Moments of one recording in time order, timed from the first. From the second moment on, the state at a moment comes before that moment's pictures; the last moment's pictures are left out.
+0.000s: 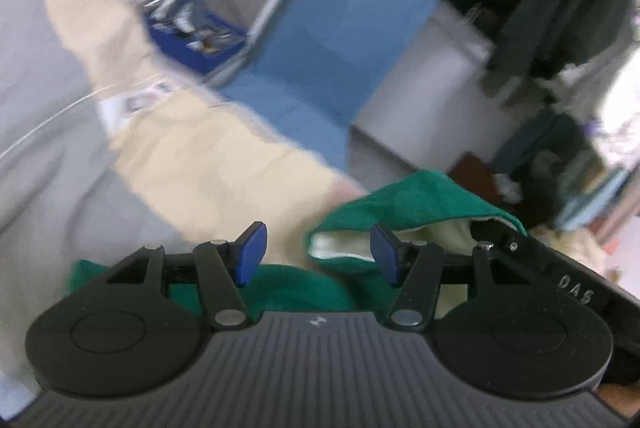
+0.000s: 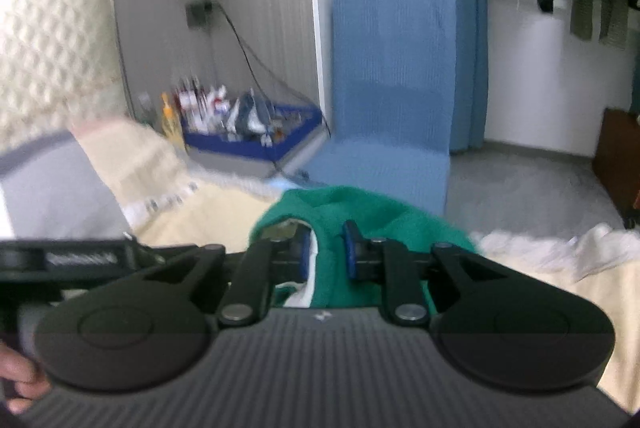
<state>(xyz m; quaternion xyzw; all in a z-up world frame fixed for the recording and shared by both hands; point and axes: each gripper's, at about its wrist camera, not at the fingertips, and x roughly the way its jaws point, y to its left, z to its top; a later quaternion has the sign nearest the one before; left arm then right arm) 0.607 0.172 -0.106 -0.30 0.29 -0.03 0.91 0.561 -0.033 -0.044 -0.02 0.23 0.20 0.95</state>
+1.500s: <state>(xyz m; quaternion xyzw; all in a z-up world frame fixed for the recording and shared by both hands) 0.144 0.011 -0.098 -0.17 0.34 -0.05 0.92 0.145 -0.153 -0.077 -0.01 0.33 0.25 0.91</state>
